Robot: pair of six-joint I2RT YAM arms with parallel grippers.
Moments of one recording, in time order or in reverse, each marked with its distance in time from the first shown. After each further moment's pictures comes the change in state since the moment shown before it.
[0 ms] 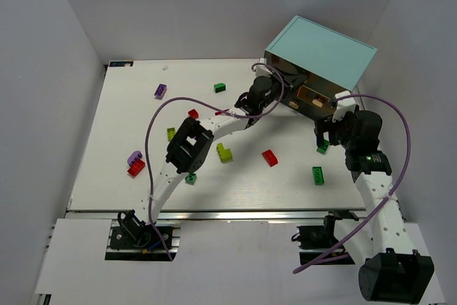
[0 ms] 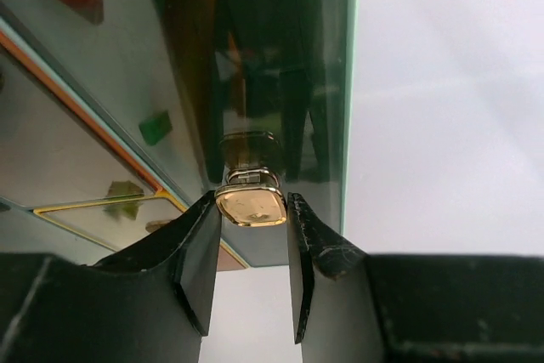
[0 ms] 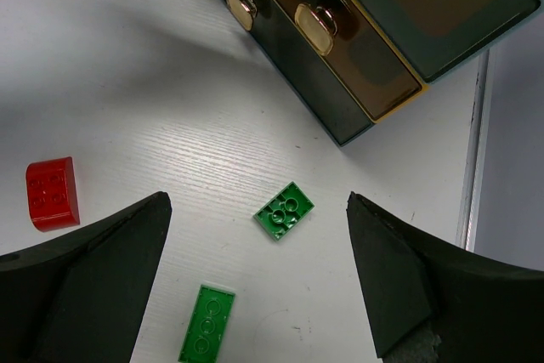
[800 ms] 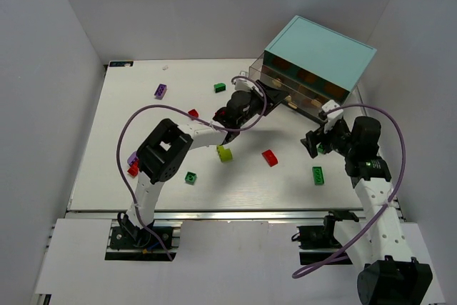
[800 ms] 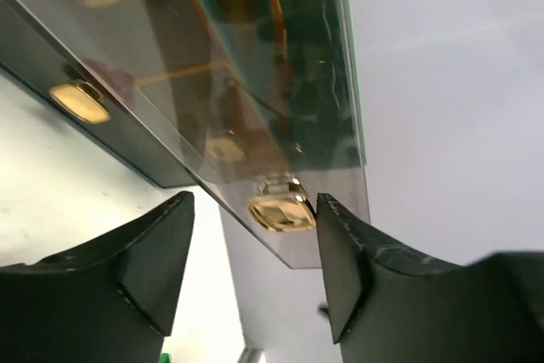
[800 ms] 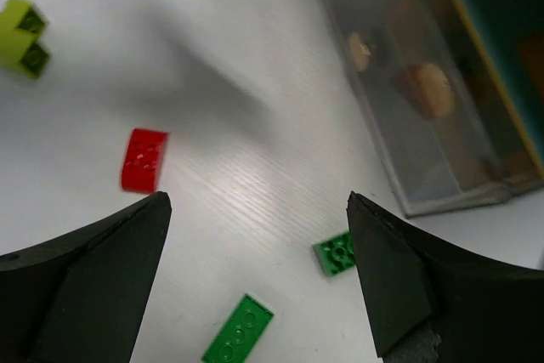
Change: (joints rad) left arm 0.004 -0.410 -0.676 0.191 0.006 0.103; right arm 0.000 -0.053 -0.040 -0.008 -0.288 -0.106
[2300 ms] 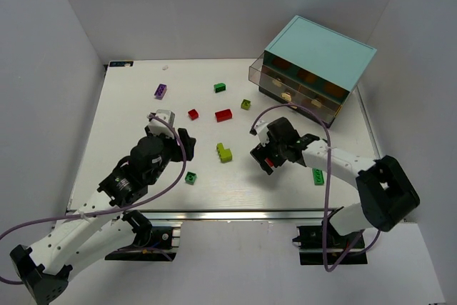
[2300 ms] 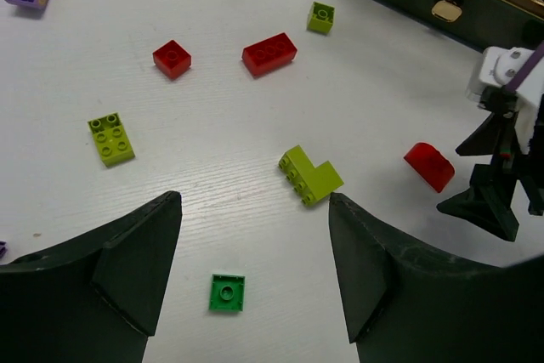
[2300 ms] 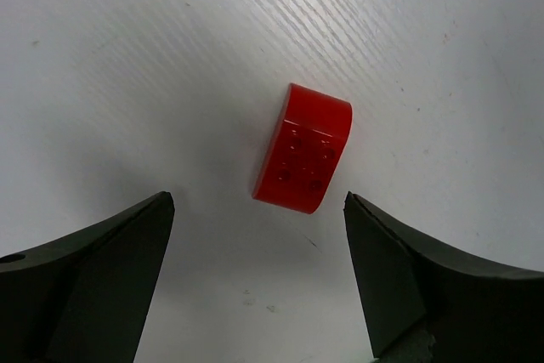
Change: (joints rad) left arm 0.046 -1.418 -0.698 -1.022 -0.395 0.924; right arm 0.666 0.600 0.107 -0.039 0.433 0.164
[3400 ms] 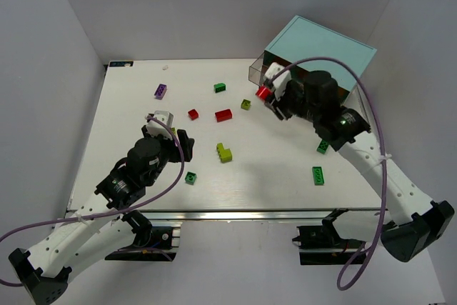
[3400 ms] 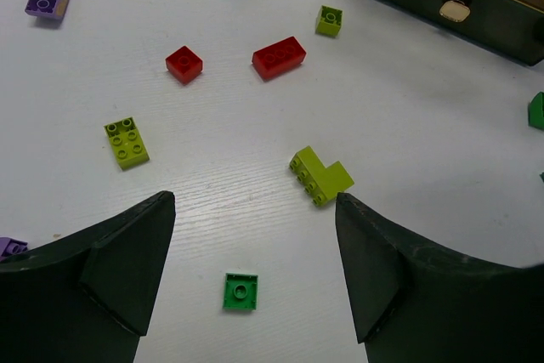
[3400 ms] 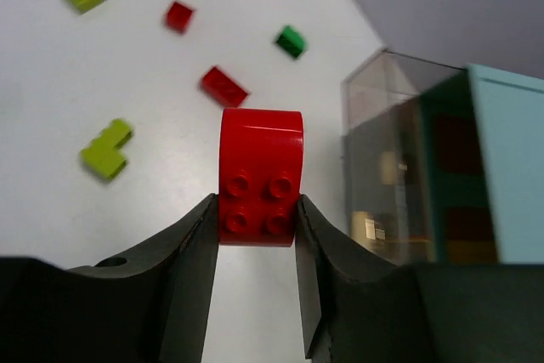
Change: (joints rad) left arm 0.000 -0.033 0.000 -0.019 -0.013 0.039; right arm -0.066 -0.211 0.475 -0.116 -0.150 -0.244
